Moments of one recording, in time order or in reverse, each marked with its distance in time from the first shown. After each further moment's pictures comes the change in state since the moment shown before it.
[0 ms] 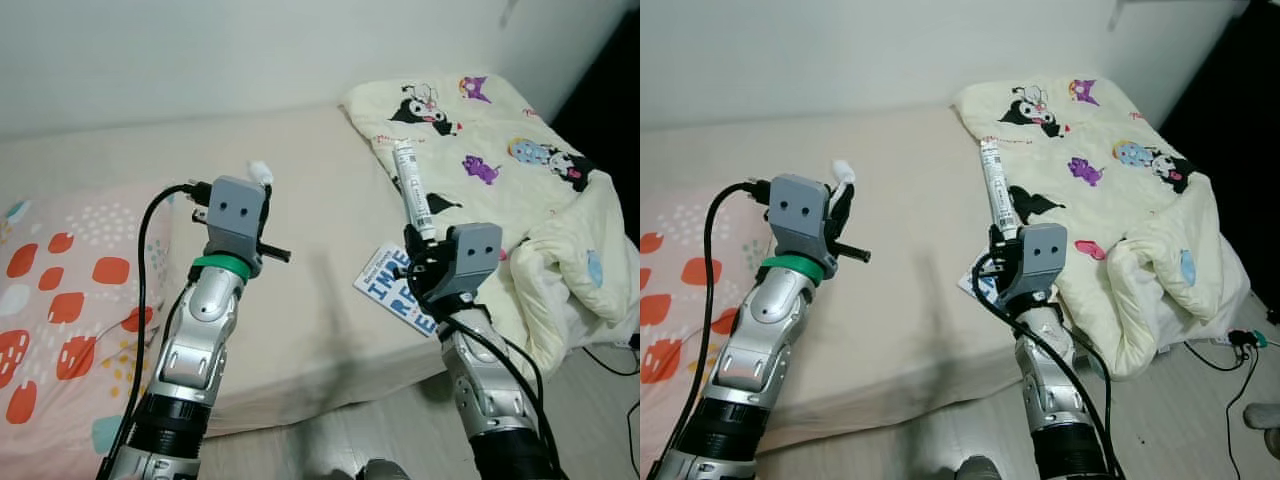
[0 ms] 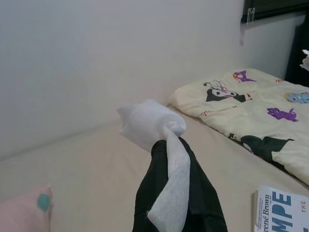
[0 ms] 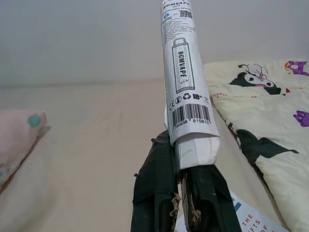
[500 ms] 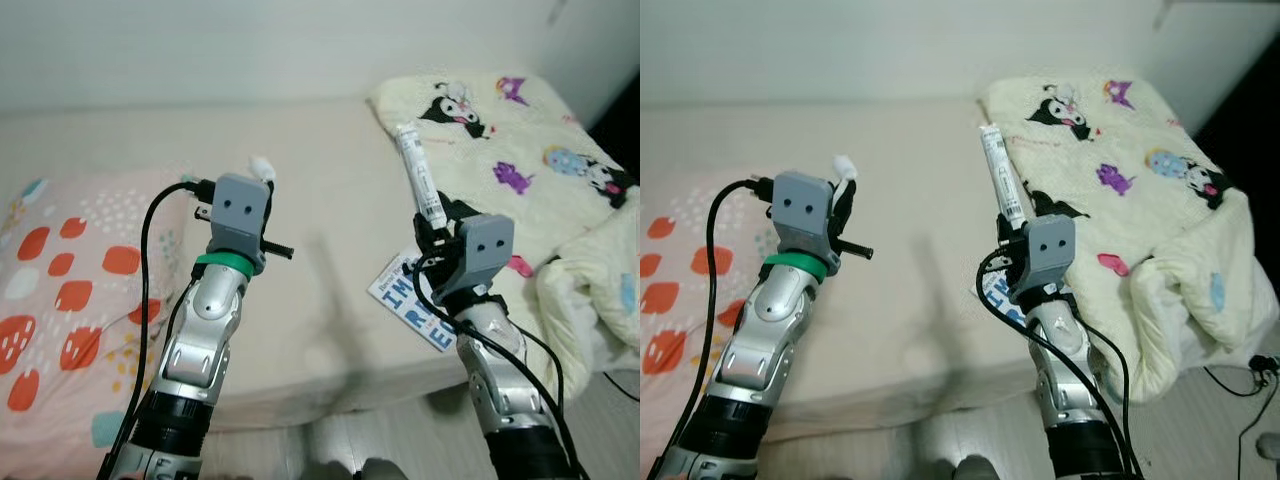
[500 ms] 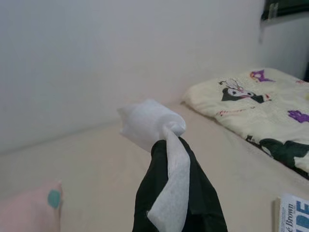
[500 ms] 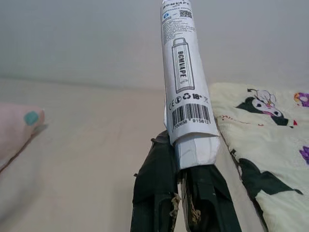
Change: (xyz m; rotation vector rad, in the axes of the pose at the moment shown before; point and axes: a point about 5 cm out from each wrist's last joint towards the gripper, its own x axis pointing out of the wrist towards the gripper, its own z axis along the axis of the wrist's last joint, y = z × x) left arm 0.003 0.001 0.005 0.009 -0.021 0.011; right arm 0.001 -0.007 0.018 -0.099 -0.073 0.022
